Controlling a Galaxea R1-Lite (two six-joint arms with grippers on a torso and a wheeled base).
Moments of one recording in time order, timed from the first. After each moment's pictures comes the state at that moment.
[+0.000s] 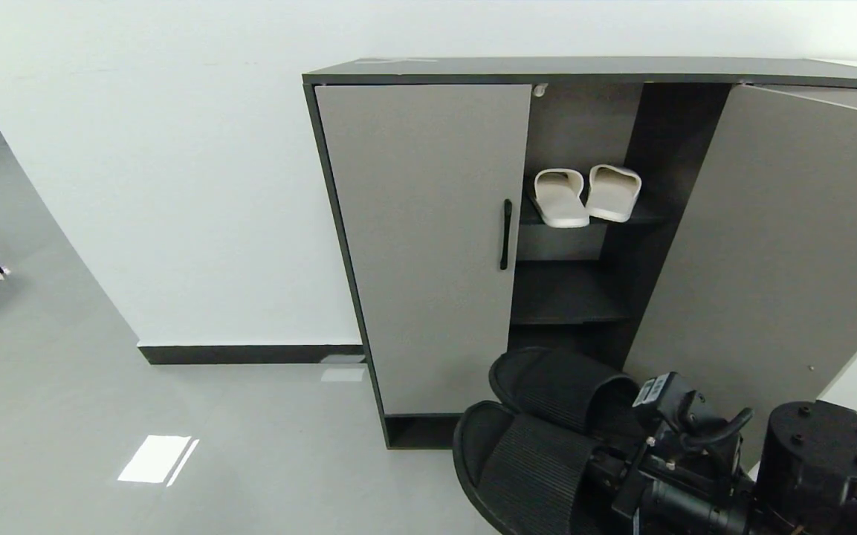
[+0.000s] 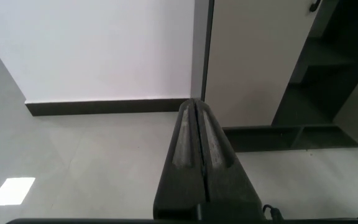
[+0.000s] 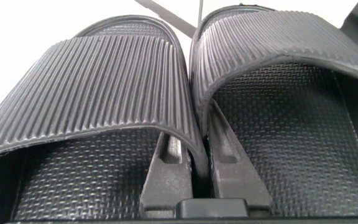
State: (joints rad) left arm 0.00 0.00 -0.01 -0.02 -0.02 0.01; right arm 0.79 1.74 -0.21 -1.36 0.04 -0.07
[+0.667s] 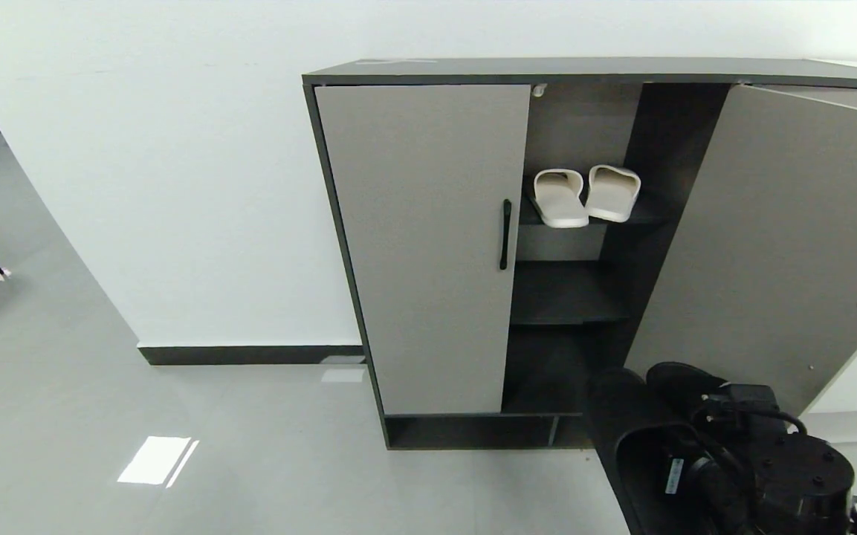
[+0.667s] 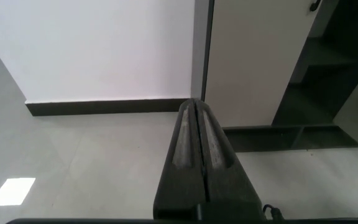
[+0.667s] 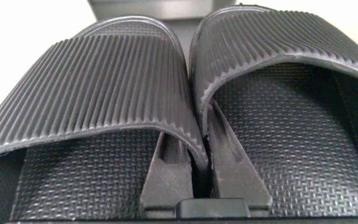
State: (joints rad) left arm 0.00 0.00 -0.01 -0.02 -0.02 0.01; right arm 0.69 1.95 -0.06 -1.57 -0.68 0.27
